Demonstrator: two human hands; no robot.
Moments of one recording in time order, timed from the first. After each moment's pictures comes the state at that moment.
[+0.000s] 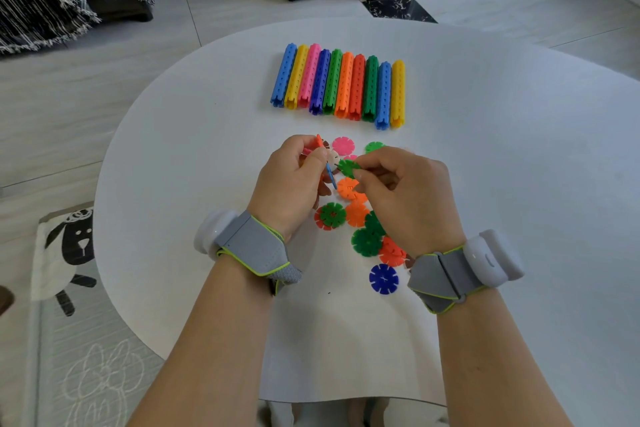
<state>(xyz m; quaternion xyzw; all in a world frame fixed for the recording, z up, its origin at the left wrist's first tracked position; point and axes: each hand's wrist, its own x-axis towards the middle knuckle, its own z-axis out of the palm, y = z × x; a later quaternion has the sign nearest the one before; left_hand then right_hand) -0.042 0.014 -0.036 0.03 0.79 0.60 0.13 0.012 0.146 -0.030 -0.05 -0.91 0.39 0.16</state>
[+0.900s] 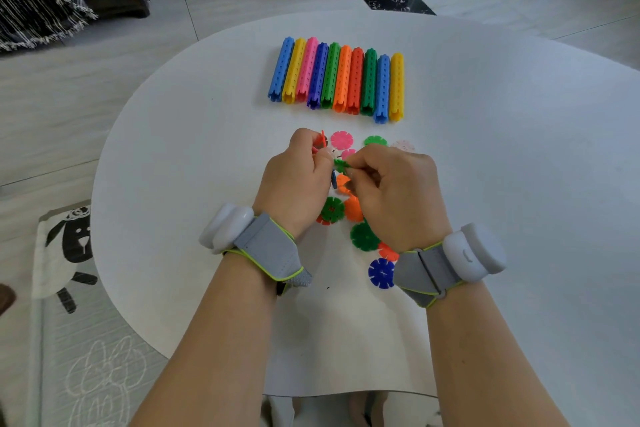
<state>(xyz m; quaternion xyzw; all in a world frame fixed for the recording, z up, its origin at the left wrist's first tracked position) -0.040 0.018 -0.036 0.11 0.89 0.43 0.08 0.007 0.144 -0.048 0.02 -0.91 0.34 0.23</state>
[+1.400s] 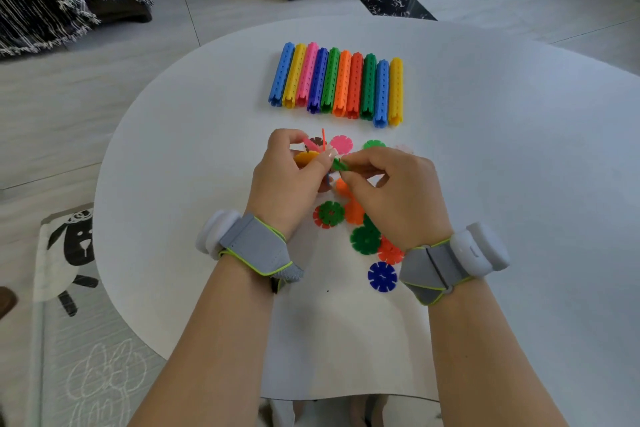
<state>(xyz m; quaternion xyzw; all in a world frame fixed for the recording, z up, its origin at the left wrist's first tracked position) -0.041 0.015 -0.038 0.01 0.81 0.58 0.09 0.007 0.144 -0.037 -0.05 -0.92 0.36 0.15</state>
